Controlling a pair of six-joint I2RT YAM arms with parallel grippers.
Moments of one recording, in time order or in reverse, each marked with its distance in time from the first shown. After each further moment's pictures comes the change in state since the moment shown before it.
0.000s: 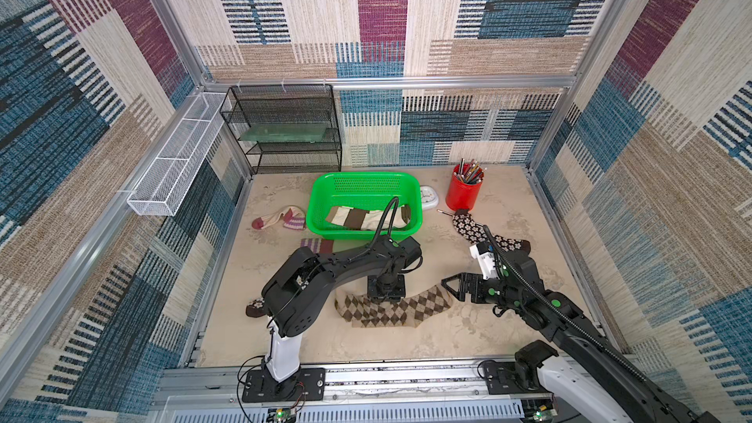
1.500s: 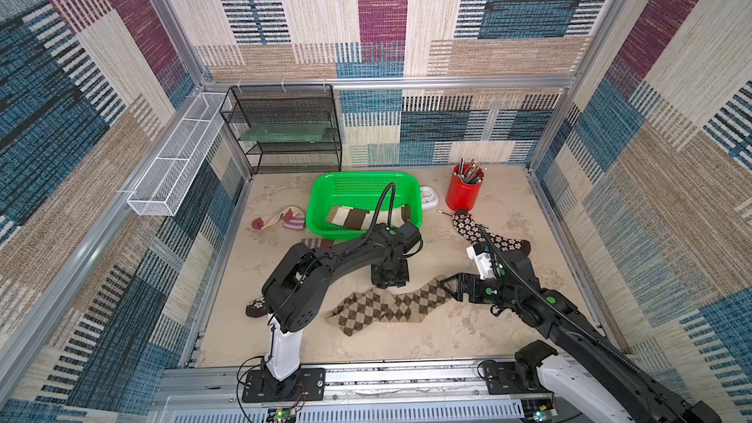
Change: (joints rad) left arm 0.055 0.021 0.113 0.033 0.001 0.014; right arm -0.002 0.047 -0.011 0.031 -0.027 0.004
